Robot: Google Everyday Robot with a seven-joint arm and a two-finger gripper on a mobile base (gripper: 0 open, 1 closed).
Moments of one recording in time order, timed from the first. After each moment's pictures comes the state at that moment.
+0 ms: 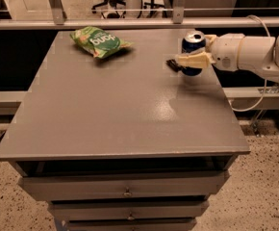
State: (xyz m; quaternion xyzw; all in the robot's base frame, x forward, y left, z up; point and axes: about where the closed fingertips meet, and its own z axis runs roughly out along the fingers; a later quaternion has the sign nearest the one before) arm 0.678 -0.165 0.918 -0.42 0.67 0.21 0.58
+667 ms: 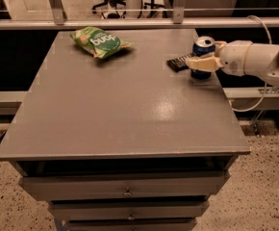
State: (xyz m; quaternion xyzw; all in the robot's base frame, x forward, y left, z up) arm 0.699 -0.206 0.889 -0.38 0.70 0.20 0.58
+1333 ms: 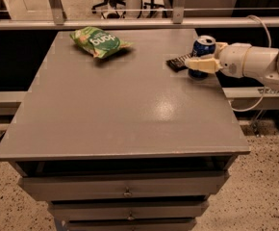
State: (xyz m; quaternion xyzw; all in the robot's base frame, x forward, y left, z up) arm 0.707 -0.213 0.881 -0.36 0.69 0.21 0.58
